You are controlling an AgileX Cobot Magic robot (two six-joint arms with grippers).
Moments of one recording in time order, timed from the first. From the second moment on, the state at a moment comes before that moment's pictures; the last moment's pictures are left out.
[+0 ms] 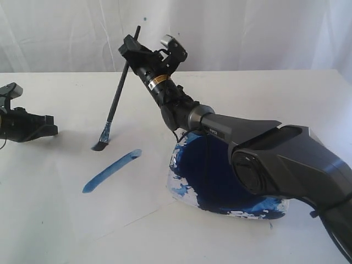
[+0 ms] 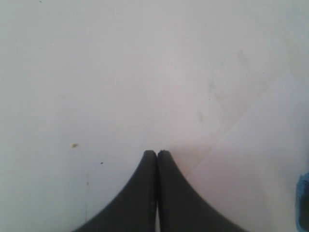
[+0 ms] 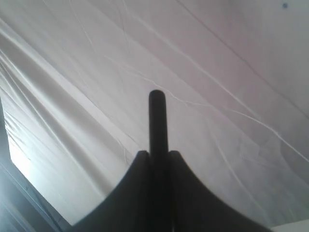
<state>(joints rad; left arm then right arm) 0.17 2.13 -1.18 1.63 -0.64 -1.60 0.70 2.80 -2.31 -0.05 -0.80 0.86</state>
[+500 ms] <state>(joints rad) 0.17 2.13 -1.18 1.63 -0.64 -1.60 0.70 2.80 -2.31 -0.14 -0.80 0.95</state>
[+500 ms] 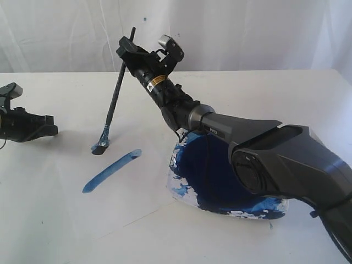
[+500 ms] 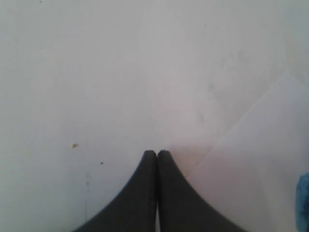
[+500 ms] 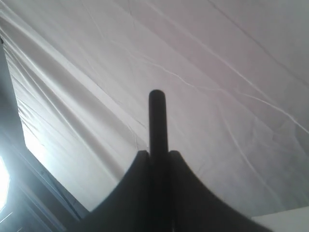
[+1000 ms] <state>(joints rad) 0.17 2.13 -1.18 1.63 -0.64 -1.60 0.70 2.80 -2.31 -0.26 -0.80 1.06</state>
